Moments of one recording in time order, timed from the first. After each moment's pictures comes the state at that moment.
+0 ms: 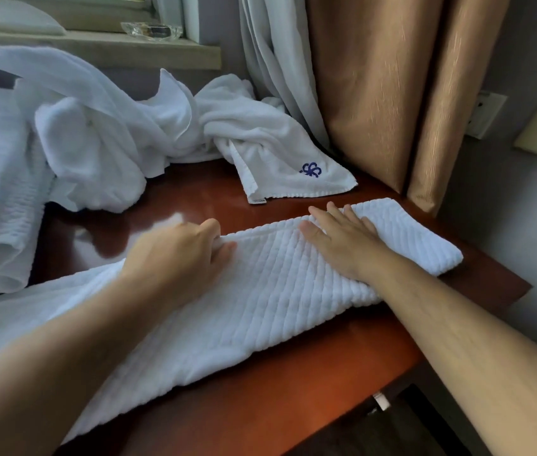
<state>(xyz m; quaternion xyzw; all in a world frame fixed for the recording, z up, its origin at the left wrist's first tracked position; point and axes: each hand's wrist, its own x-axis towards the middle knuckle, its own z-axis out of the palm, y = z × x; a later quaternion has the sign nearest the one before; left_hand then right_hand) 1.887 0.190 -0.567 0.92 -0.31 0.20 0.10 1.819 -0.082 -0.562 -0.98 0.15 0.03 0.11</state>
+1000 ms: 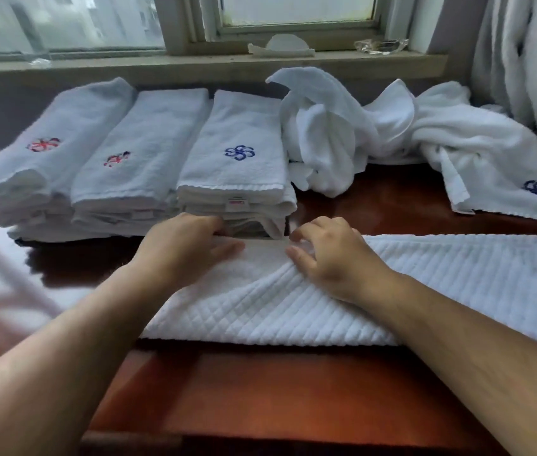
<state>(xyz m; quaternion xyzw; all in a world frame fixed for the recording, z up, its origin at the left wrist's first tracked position) 1.838 0.463 -0.536 0.98 -0.09 0.14 0.05 1.842 0.213 -0.550 -0.96 -0.19 -0.06 0.18</state>
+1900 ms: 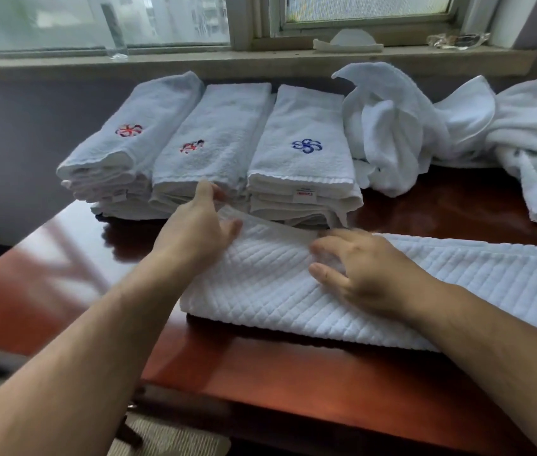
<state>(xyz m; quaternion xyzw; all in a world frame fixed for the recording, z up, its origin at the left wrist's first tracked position) 1.798 0.511 -0.519 0.95 0.10 0.14 0.27 1.820 0.249 -0.548 -0.94 -0.30 -0.02 0.16</state>
